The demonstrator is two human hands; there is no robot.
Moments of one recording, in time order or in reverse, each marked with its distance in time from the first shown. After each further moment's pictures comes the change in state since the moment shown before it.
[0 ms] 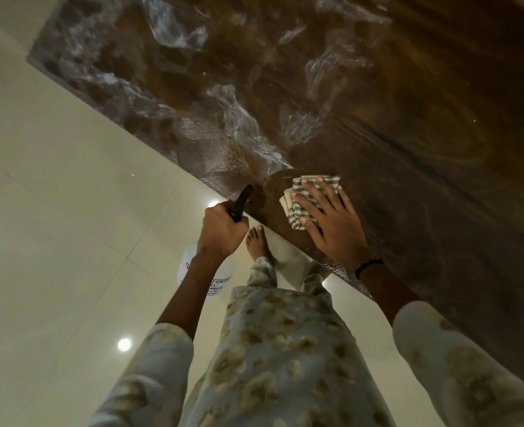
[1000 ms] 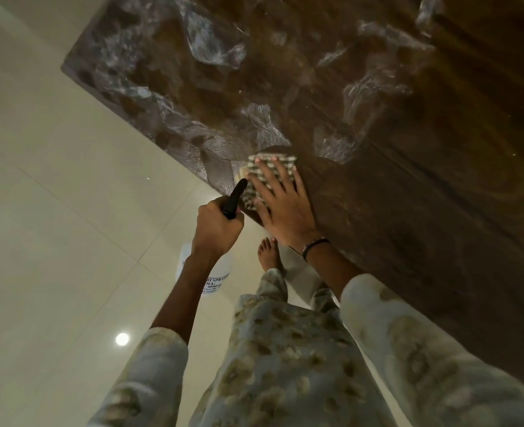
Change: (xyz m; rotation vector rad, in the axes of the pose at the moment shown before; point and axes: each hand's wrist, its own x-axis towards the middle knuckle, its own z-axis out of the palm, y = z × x) left_hand 0.044 -0.018 -0.053 -0.082 0.110 -0.007; right_hand 0.131 -0.102 0.007 -0.004 -0.019 -0.036
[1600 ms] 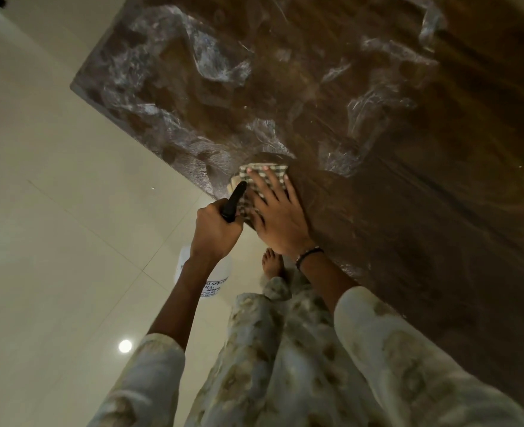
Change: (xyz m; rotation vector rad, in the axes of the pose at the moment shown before) left_hand 0.020 0.005 -0.014 0.002 -0.006 0.021; right_hand 0.017 -0.018 -0.002 0.042 0.022 -0.034
